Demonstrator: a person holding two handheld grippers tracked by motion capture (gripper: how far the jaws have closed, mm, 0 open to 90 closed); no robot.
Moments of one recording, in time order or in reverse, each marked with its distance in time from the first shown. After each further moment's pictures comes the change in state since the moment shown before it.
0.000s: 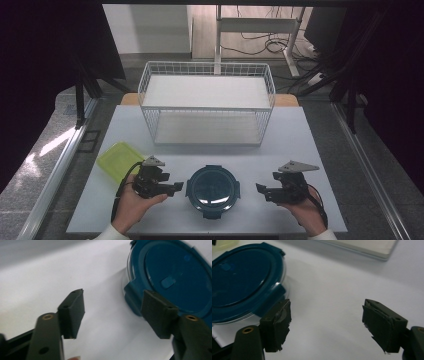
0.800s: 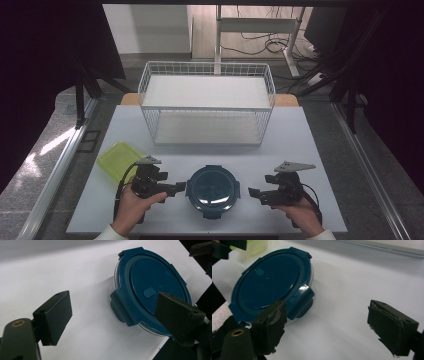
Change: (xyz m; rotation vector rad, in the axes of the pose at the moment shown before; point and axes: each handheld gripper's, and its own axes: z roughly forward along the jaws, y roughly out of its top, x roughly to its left) left arm -0.001 0.000 -0.004 -0.043 -0.087 -0.089; right arm 0.010 0.004 0.003 0.009 0.157 0.045
